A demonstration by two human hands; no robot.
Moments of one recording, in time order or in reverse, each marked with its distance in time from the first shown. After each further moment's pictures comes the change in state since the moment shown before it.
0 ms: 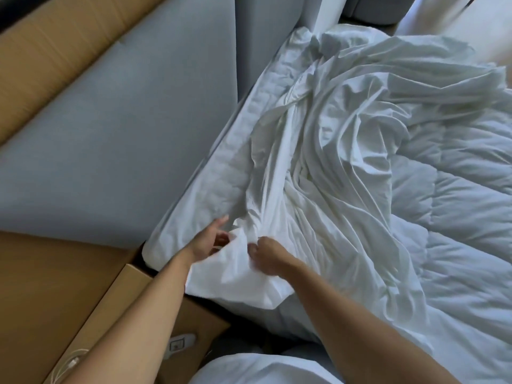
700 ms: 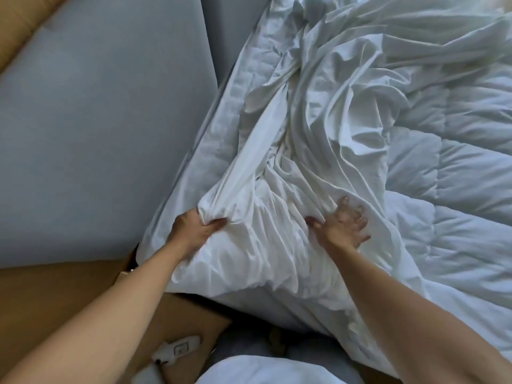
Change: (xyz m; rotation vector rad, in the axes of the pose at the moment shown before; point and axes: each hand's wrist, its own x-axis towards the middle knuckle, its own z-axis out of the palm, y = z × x) left_hand 0.064 0.003 -0.025 0.666 0.414 0.233; right_hand 0.032 0.138 -0.051 0.103 0.576 0.650
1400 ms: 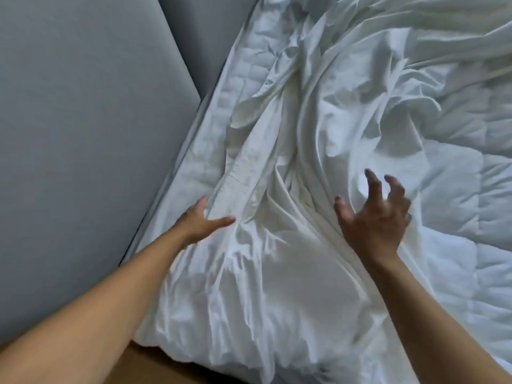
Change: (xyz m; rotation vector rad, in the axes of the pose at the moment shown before) left_hand 0.157 0.069 0.037 0.137 -0.254 -0.124; right_hand 0.124 -0.029 -0.045 0.211 0.526 -0.382
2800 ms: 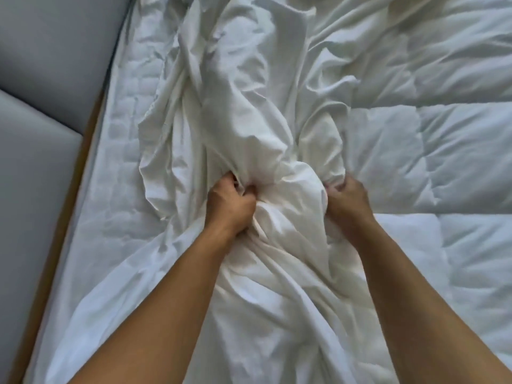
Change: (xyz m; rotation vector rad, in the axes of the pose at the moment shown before) left_hand 0.029 0.259 0.161 -0.147 0.343 0.397; right_hand 0.093 0.127 0.023 0.672 -0.414 0.582
